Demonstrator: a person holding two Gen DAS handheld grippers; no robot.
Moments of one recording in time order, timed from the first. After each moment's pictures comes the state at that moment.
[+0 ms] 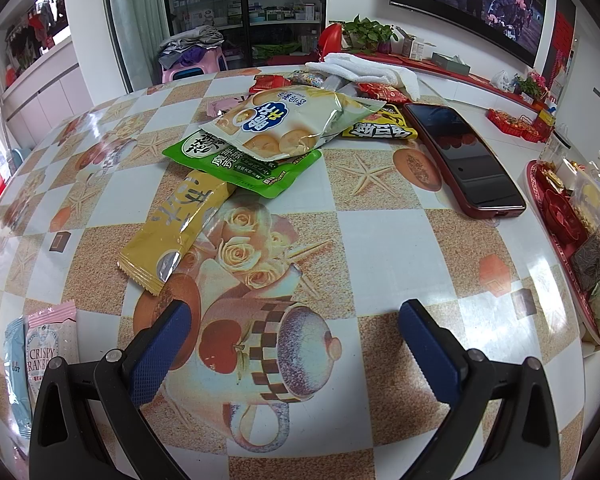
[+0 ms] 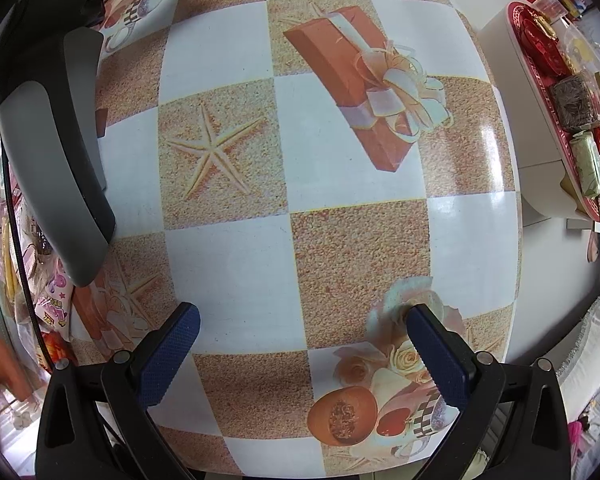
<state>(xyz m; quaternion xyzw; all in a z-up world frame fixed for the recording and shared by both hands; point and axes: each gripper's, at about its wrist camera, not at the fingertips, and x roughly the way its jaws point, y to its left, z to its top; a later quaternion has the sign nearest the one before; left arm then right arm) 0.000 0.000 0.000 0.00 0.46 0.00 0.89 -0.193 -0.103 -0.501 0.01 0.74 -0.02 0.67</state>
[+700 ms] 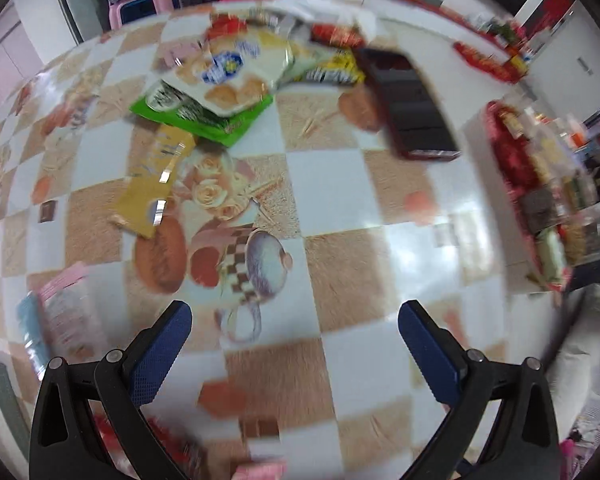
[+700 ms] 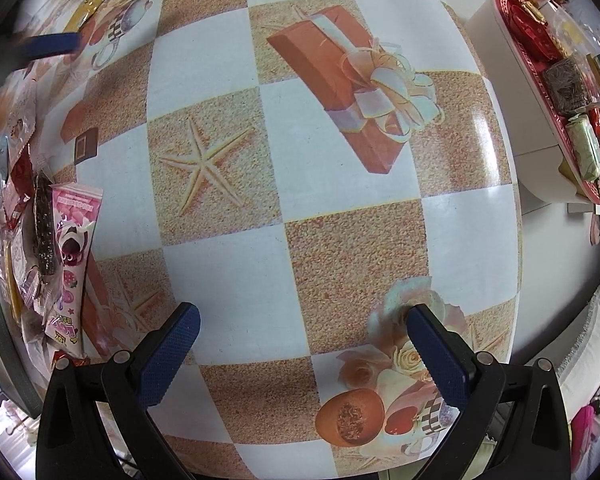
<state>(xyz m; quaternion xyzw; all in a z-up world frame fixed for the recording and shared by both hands) 0.009 0.006 0.048 -0.04 0.61 -0.10 0.79 -0.192 -0.115 -0.506 0.01 0.78 -0.07 0.62</state>
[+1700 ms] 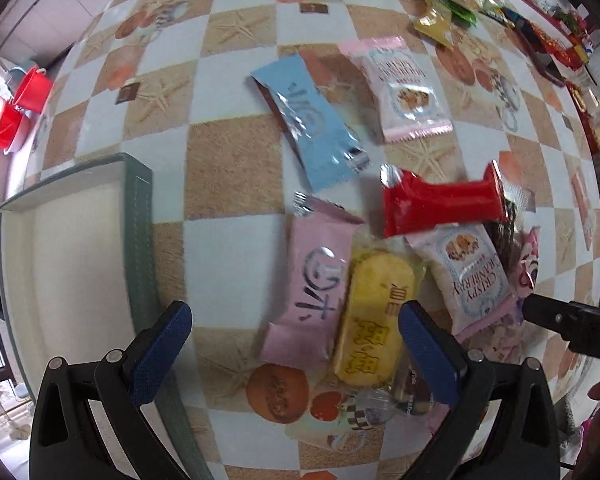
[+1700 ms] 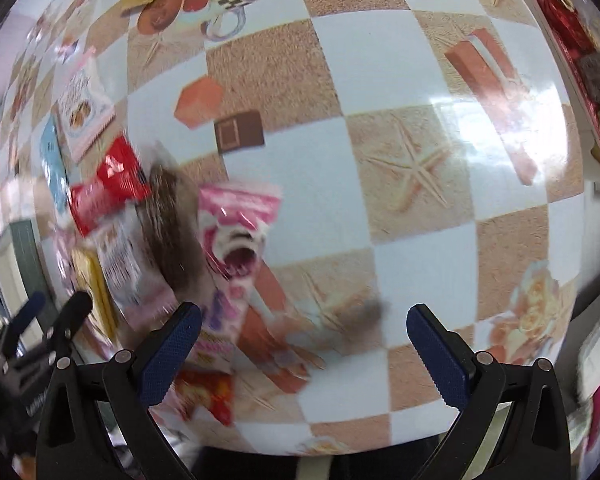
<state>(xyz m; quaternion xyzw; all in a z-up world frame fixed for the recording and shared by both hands) -0.108 0.202 -0.022 -0.03 0.68 -0.01 0.73 -0.118 -0.015 -0.440 0.13 0.78 0.01 0.62</state>
